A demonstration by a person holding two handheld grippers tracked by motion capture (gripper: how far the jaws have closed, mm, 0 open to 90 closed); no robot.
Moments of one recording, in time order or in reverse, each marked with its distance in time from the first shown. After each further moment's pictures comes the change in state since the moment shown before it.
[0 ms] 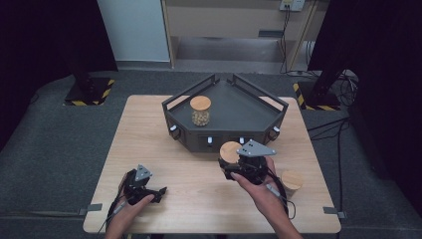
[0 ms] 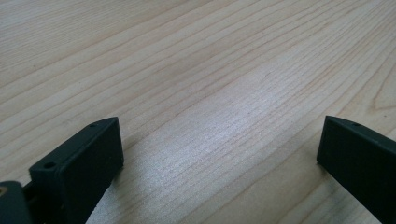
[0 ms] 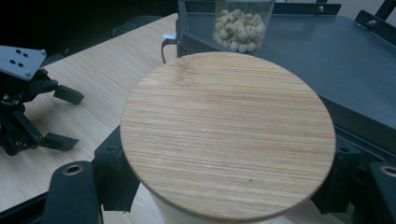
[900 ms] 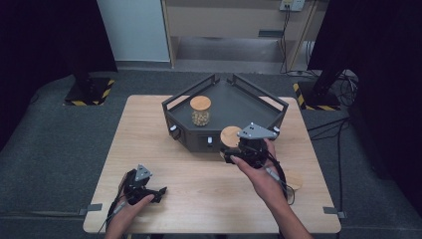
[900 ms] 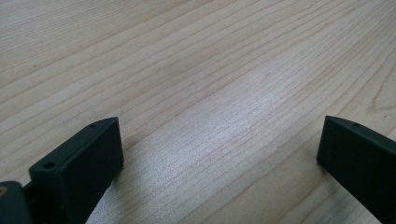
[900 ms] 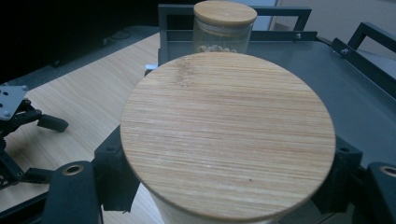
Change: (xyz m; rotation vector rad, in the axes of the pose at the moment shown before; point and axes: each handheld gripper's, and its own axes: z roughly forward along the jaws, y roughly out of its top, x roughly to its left) left arm 0.000 0.000 0.000 0.000 0.000 0.000; right arm -0.011 0.032 0.006 -0.021 -0.035 0.002
